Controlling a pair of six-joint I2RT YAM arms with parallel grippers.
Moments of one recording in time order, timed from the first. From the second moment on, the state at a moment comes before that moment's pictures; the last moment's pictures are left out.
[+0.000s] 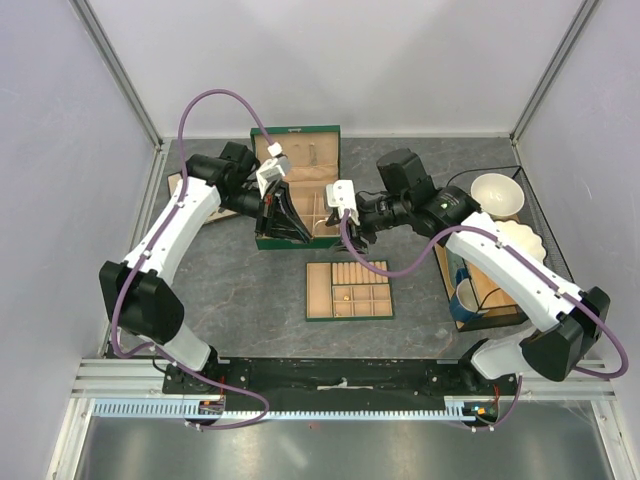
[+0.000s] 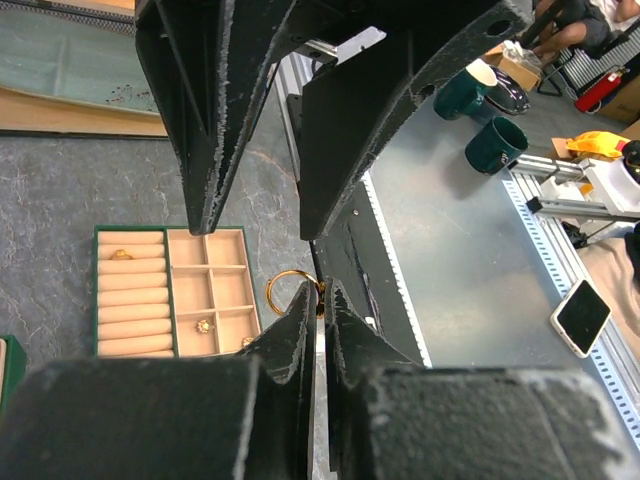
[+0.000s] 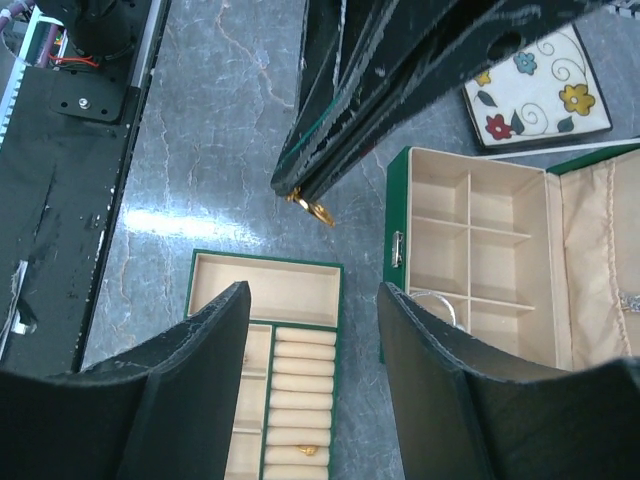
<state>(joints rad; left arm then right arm) -0.32 1.60 1.56 -1.34 1.44 0.99 0.68 1.41 1.45 -0.68 -0.76 -0.69</state>
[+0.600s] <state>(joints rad) -0.34 1.60 1.53 -1.34 1.44 0.98 0.75 1.48 1.52 -0.68 -0.72 -0.72</state>
